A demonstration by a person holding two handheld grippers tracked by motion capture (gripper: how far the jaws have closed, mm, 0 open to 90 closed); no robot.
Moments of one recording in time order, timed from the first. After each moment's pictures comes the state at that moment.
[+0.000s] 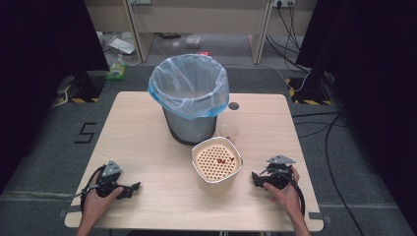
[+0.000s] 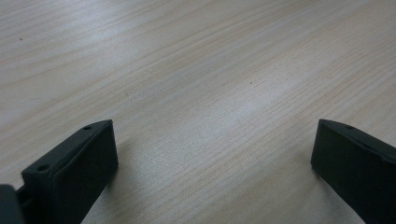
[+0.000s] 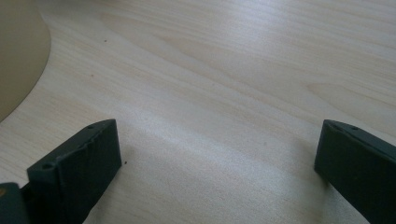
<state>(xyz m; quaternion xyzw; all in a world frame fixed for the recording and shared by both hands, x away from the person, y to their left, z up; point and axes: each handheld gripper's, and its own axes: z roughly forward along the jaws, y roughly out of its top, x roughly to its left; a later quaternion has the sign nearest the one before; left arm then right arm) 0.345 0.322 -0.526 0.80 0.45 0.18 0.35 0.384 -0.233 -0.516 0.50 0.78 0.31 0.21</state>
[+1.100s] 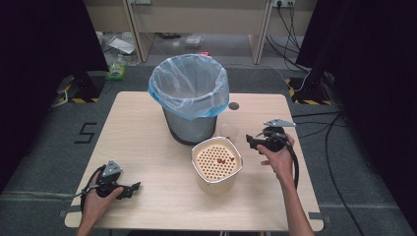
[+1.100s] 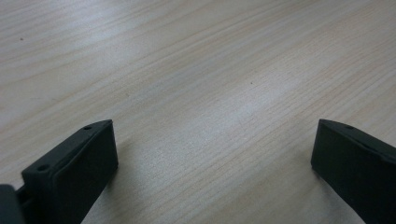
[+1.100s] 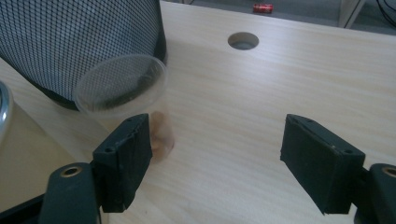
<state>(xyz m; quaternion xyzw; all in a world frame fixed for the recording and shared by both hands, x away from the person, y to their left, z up) 0.345 0.322 -0.526 0.80 0.45 0.18 0.35 0.451 -0.200 -0.419 0.49 0.75 0.39 0.21</state>
